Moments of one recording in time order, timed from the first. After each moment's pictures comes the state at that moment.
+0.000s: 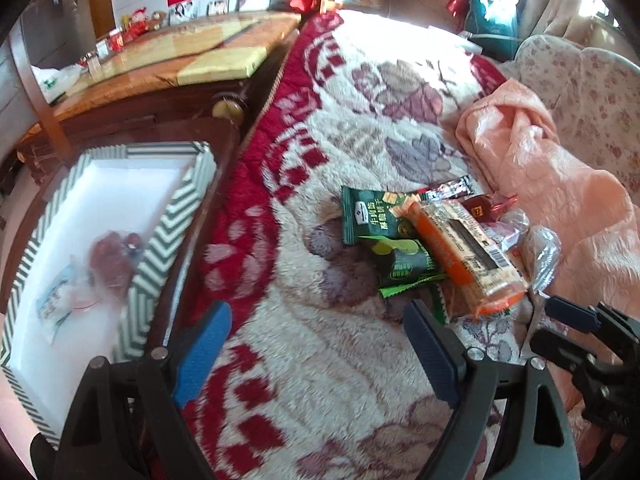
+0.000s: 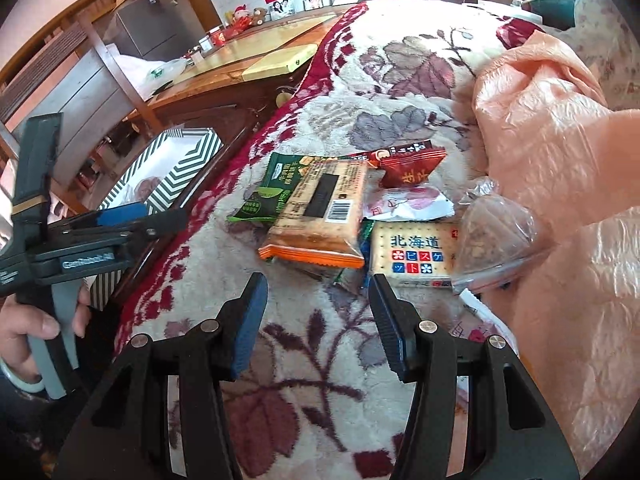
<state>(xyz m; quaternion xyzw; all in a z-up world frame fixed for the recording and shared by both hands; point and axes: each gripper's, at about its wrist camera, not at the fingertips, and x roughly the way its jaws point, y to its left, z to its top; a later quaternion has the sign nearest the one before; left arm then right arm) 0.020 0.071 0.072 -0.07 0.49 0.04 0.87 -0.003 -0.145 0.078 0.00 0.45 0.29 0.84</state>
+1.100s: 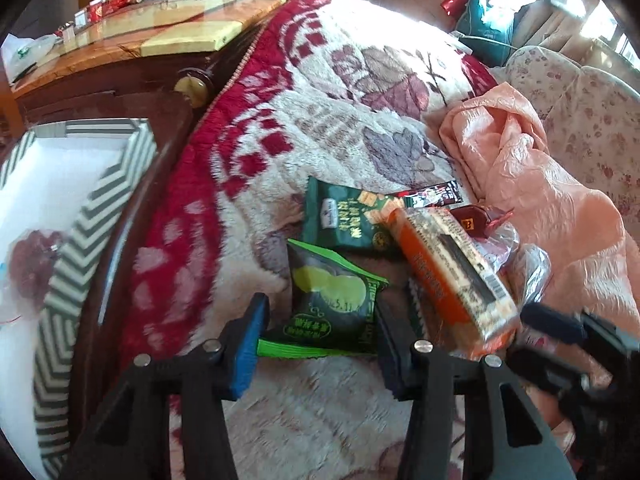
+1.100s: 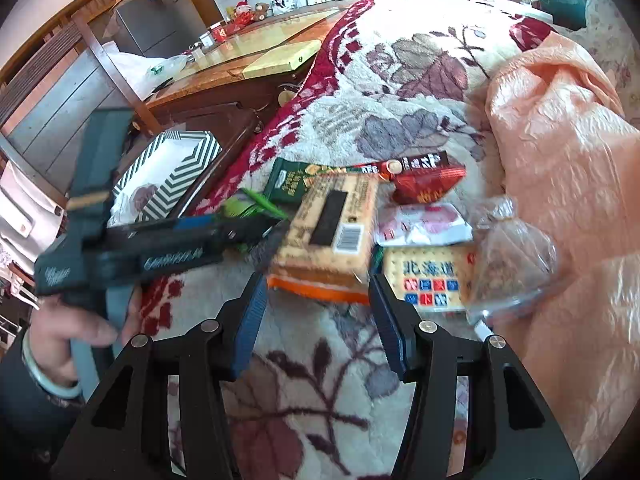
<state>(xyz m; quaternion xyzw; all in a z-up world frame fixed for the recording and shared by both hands) 0.045 0.070 0.045 -0.13 0.50 -0.02 0.86 0.020 -0.125 0.078 0.00 0.46 0.30 0.84</state>
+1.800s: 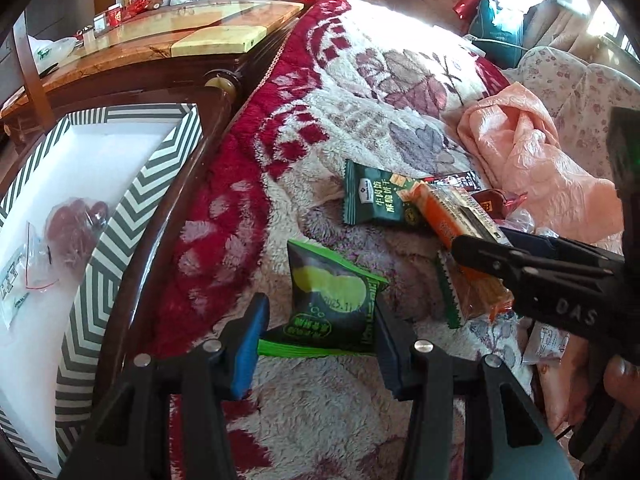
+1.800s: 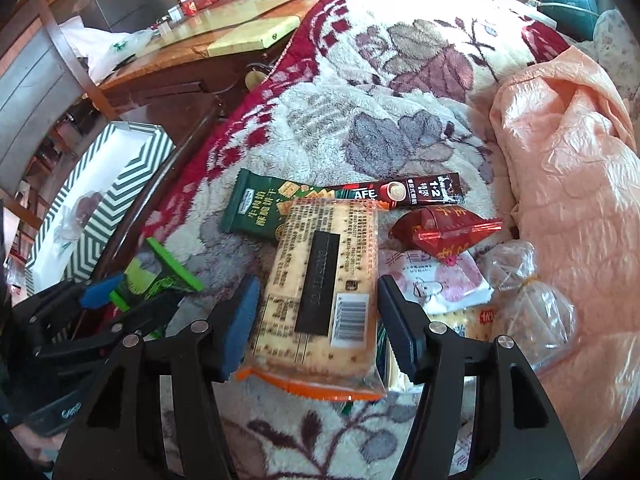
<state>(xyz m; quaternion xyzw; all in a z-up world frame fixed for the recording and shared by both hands) 0.019 0.084 0.042 -0.11 0.49 0.02 0.86 0.072 -0.075 0.061 -0.06 0.49 0.24 0.83</state>
